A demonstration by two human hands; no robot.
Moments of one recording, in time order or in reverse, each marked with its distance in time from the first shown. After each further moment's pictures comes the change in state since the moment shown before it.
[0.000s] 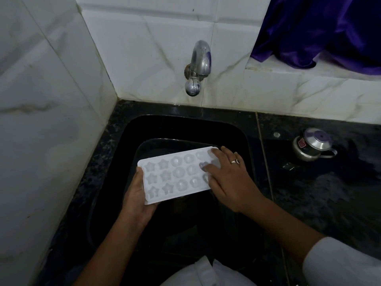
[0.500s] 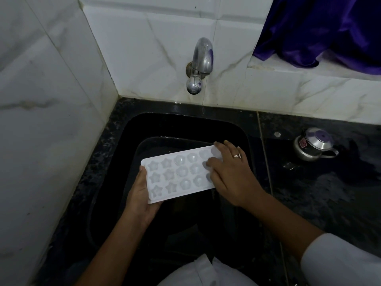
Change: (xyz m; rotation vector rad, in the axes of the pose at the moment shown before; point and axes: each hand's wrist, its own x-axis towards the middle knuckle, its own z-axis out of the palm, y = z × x) left_hand 0.000 -0.003 0.003 -0.016 0.010 -0.020; right_hand 0.007 0.004 -0.008 -0.019 -0.003 0.020
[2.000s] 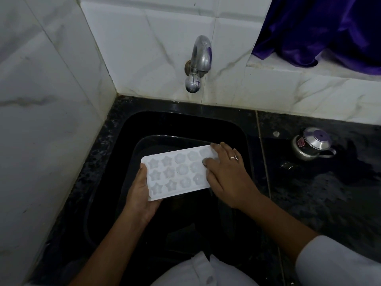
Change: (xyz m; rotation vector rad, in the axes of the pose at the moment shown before) left_hand 0.008 -0.007 -0.002 0.045 0.017 0.000; right_hand -0.004 -0.005 0.004 0.031 -0.013 0.008
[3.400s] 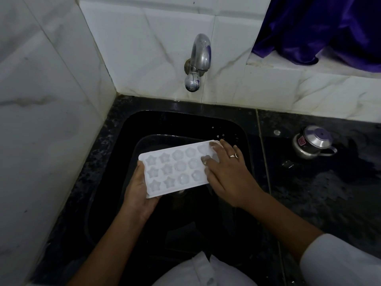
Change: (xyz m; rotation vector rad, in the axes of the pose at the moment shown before) left_hand 0.003 0.006 -0.001 -0.076 -0.024 -0.015; right_hand 0.001 0.006 0.001 -0.083 0.016 -0.060
